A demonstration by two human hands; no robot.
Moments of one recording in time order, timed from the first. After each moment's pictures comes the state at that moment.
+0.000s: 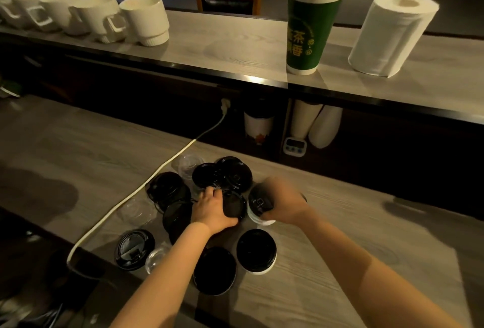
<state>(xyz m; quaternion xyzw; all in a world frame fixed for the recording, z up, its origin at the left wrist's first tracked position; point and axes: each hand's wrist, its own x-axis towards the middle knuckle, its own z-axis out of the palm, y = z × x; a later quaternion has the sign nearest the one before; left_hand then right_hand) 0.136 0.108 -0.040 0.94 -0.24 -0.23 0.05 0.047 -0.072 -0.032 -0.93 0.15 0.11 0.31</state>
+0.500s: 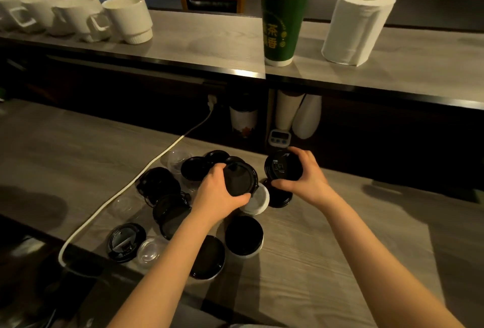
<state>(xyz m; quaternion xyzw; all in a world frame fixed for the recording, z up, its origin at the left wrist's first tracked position) 0.084 0.087 0.032 0.91 -0.22 -0.18 0.29 -0.017 -0.100 0.030 -0.84 0.24 -0.09 0.48</state>
